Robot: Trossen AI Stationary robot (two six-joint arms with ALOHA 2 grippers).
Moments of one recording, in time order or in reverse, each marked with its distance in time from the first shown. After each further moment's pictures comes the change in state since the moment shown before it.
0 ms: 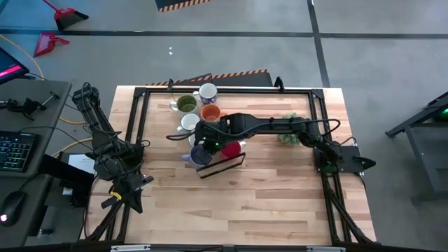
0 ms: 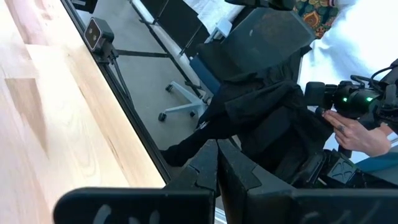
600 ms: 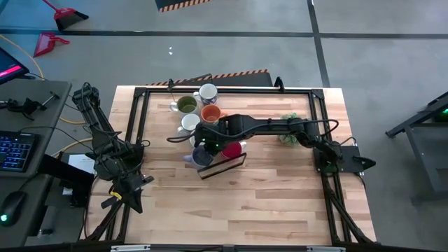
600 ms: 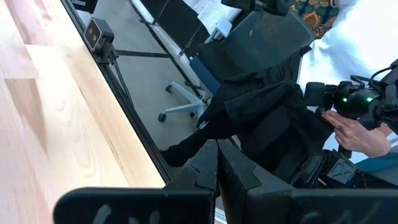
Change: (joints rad) left arm 0.000 0.000 0.000 0.000 0.000 0.000; right arm 0.001 0.013 0.001 -0.034 0.000 0.001
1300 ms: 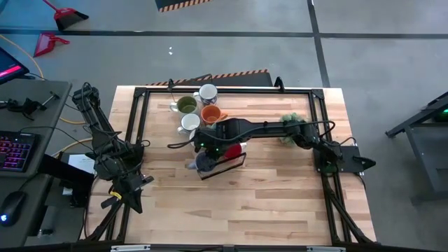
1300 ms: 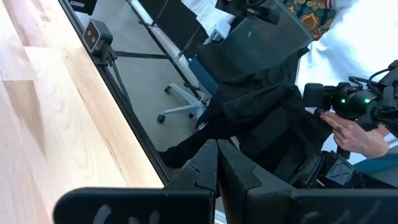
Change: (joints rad) left arm 0.000 0.000 0.000 0.007 0.000 0.000; right arm 0.002 0.039 -0.002 -0.043 -0.037 -0.007
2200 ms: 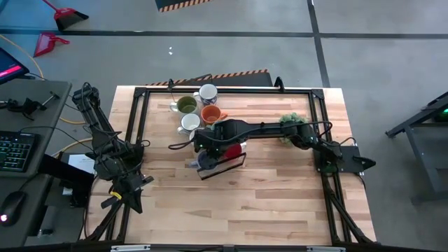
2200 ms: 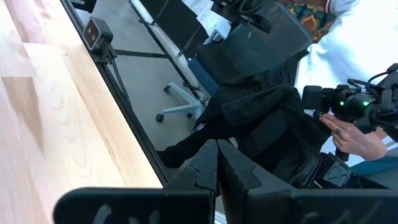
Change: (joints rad) left arm 0.000 0.000 0.000 0.000 0.000 -0.019; right arm 0.000 0.029 0.002 -0.036 0.050 0.032
